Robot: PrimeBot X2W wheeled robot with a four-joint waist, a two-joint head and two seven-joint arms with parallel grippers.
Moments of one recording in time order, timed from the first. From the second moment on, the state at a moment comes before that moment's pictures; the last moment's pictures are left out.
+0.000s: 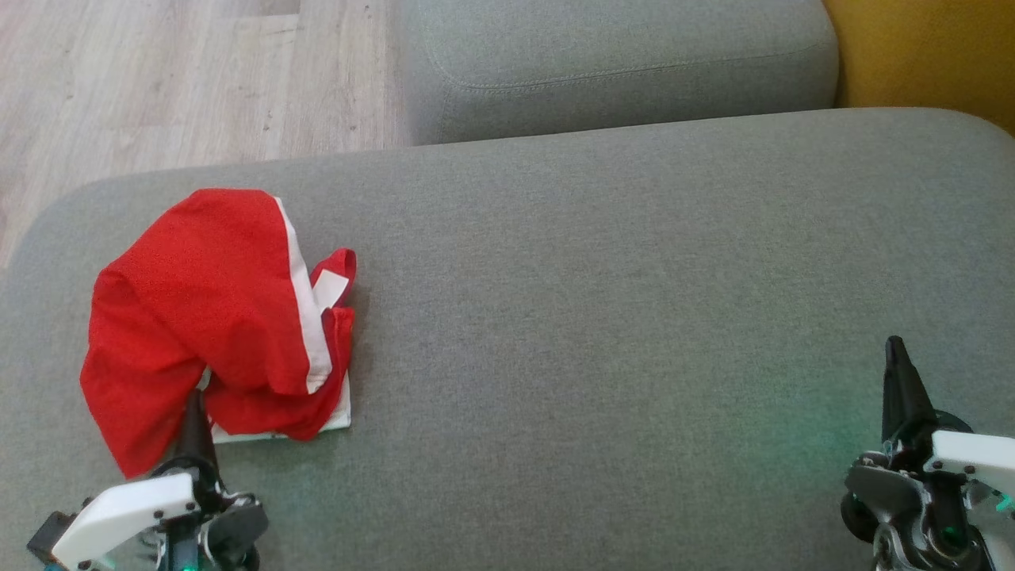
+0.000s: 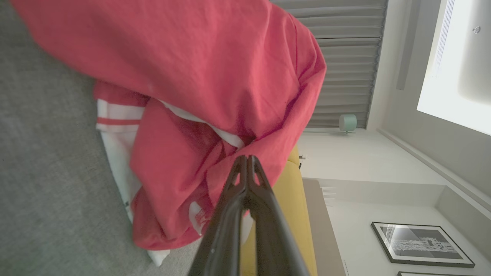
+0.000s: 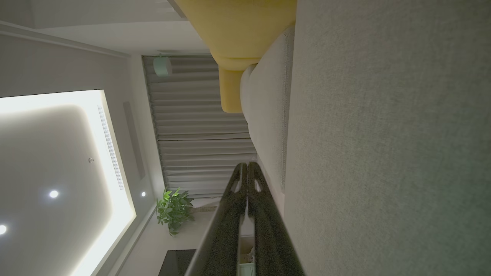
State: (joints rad) left arm -0.06 0.04 0.08 0.28 -1.60 -0.12 0.11; right arm -0.05 -0.04 -0.13 0.28 1.60 0.13 0.11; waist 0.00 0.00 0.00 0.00
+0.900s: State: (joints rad) left arm 0.00 0.04 0.06 0.31 -1.57 -0.12 0.06; right arm 0.00 -0.04 -0.12 0.31 1.50 0.13 0.06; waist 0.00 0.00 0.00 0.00
